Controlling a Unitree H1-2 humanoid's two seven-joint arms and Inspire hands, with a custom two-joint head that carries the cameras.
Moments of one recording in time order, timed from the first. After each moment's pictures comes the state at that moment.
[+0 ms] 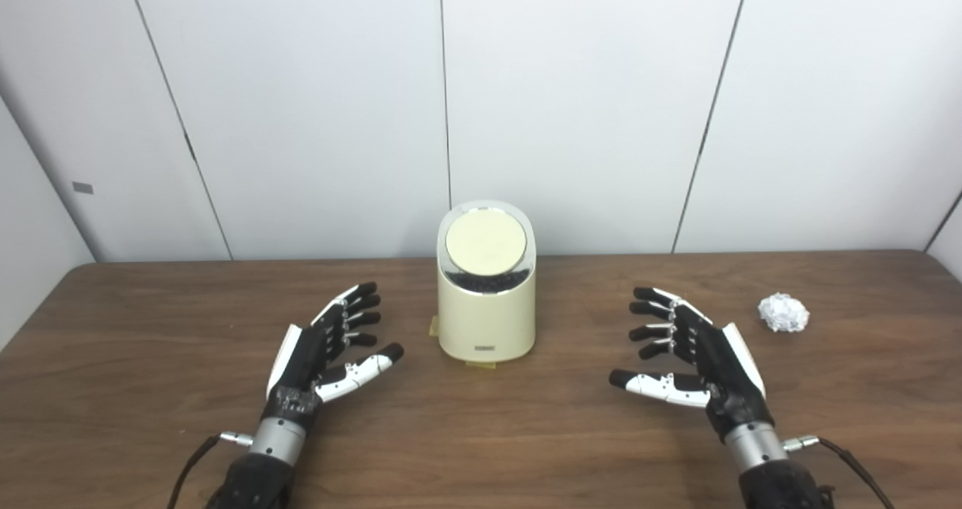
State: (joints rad) left arm -0.26 0.18 0.01 0.28 0.04 -0.22 -0.10; right arm -0.18 -0.15 -0.01 0.05 -0.14 -0.05 0.01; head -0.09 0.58
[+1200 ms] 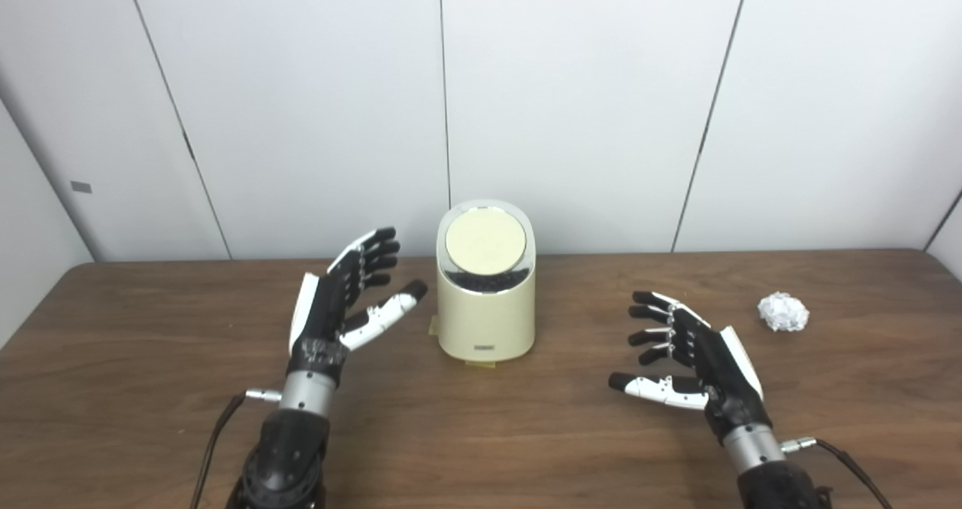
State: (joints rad) left arm -0.36 0.07 0.00 0.08 0.14 -0.03 0.02; right arm -0.19 -0.15 -0.01 0.07 -0.14 -0.05 0.01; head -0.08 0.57
